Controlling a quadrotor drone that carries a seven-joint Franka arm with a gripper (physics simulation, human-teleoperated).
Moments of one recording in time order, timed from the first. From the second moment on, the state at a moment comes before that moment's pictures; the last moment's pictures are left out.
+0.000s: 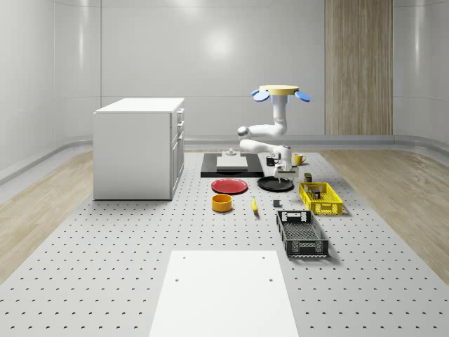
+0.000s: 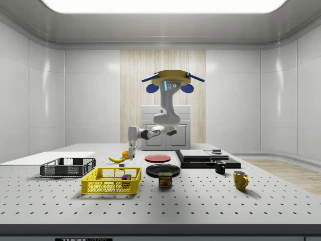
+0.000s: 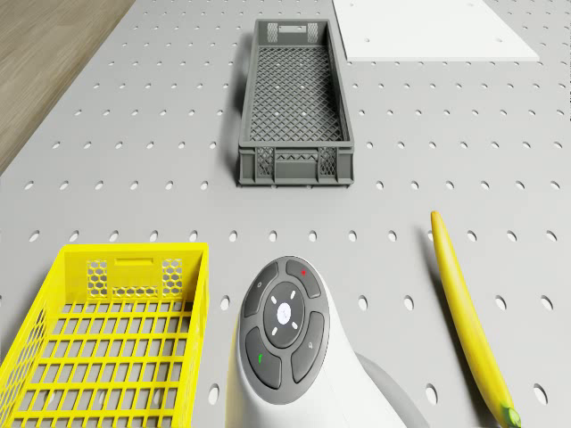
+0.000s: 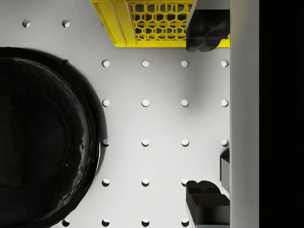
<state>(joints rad) -1.17 -1.44 1.07 -2.79 -2.08 1.61 1.65</state>
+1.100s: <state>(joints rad) -1.17 -1.43 1.07 -2.79 -2.09 1.60 1.65</state>
